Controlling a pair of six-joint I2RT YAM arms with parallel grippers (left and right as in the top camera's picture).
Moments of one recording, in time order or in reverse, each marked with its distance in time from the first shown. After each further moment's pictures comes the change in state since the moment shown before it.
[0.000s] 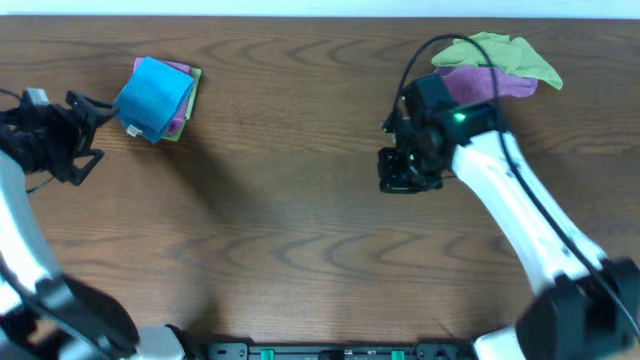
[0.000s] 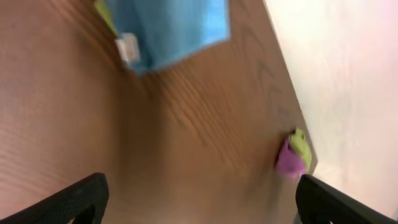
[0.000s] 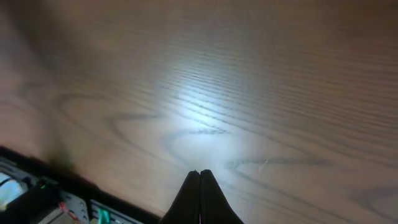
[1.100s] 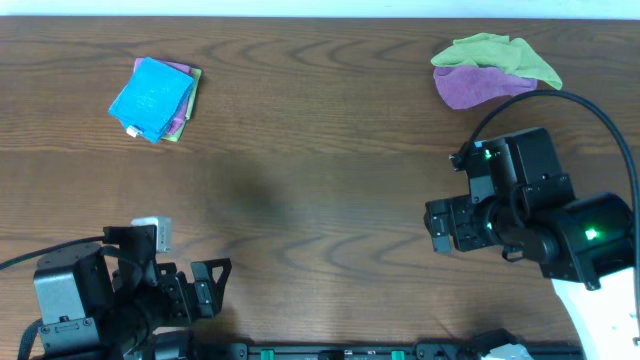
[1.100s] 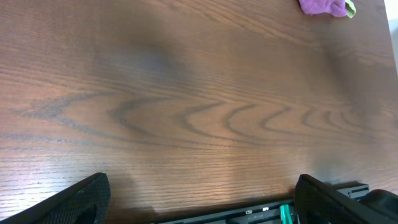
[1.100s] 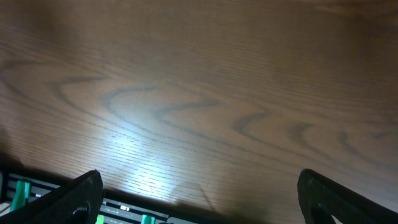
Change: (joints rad) left arm -0.454 -0.952 -0.348 -0.385 -0.232 0.241; right arm -0.019 -0.483 0.007 -0.288 0.306 -0.144
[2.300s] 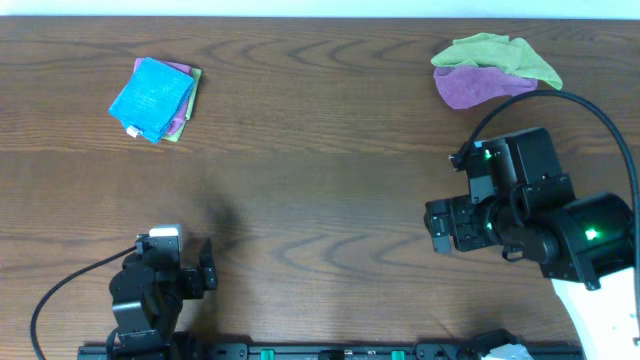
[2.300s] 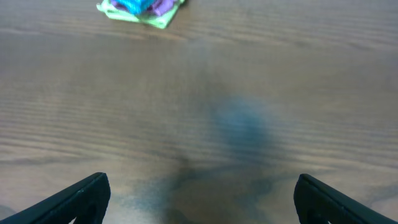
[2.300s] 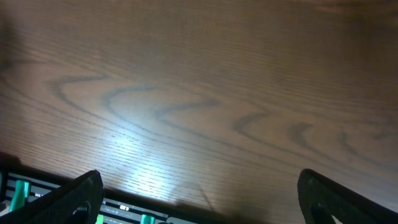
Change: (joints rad) left arm -0.034 -0.503 -0.869 0.727 -0.391 0.129; right arm 0.000 0.000 0.000 0.000 0.000 -0.004
